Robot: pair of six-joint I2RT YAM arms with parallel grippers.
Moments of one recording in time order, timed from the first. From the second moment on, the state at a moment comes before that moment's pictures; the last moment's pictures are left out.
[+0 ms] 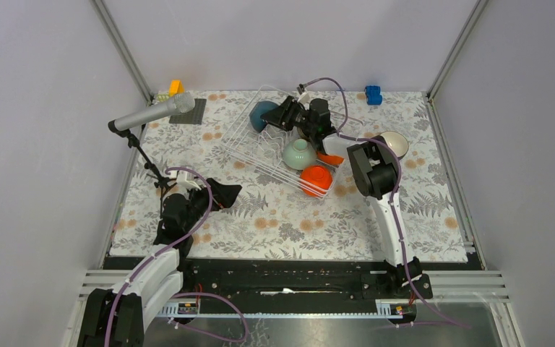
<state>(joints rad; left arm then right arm) -0.16 0.80 0.09 0.57 0.35 -0.66 0.44 2.43 1.70 0.71 -0.64 1.07</state>
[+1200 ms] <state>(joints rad) -0.16 0.82 0.09 0.57 0.35 -0.66 0.43 2.53 1.77 0.86 -0.56 1.23</state>
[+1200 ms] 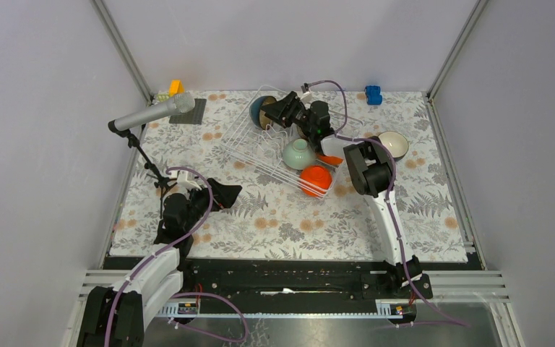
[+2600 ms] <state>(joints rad) -0.16 0.82 0.09 0.57 0.35 -0.66 0.52 2.53 2.11 0.19 -0.28 0.79</state>
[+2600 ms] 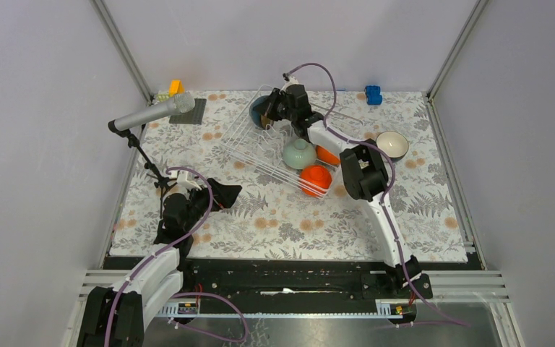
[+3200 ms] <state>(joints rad) -0.16 0.79 0.09 0.57 0.34 -0.65 0.53 2.02 1.81 0.10 -0.57 0.65</state>
